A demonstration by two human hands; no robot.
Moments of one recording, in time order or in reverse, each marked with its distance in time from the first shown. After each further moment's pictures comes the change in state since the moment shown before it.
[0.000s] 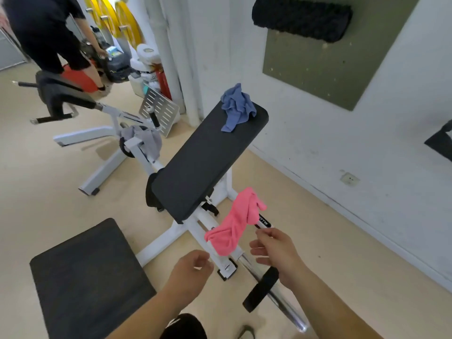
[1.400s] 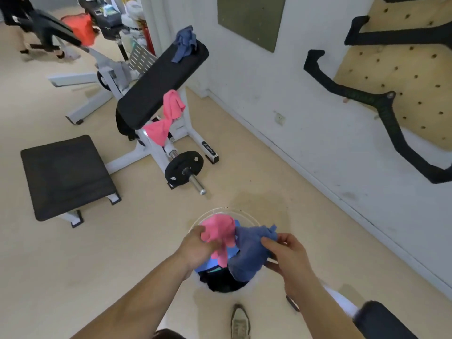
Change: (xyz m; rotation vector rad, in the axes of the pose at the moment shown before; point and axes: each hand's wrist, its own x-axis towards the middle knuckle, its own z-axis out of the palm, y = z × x) left_hand -0.447 -0.053 0.519 -0.145 -0.015 -0.093; right_hand -0.372 0.352 -0.514 0.132 0.088 0.036
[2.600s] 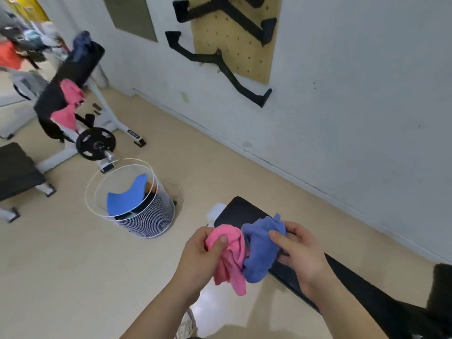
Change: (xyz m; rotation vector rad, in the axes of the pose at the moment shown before) left_hand -0.450 -0.100 0.558 -0.138 -0.060 0.312; right_hand -0.280 0.197 -0.649 0.125 0.016 -0.168
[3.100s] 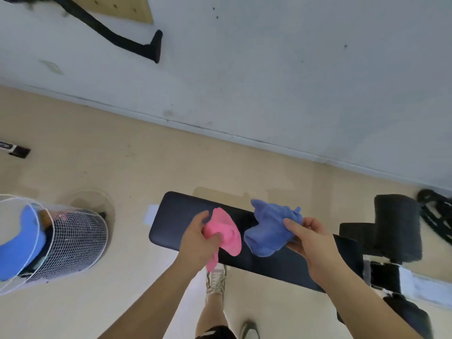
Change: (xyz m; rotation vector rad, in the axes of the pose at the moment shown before) left_hand 0.211 -0.058 0.210 0.445 -0.377 -0.055; right_hand 0.150 0.050 -0.179 0.213 0.554 0.237
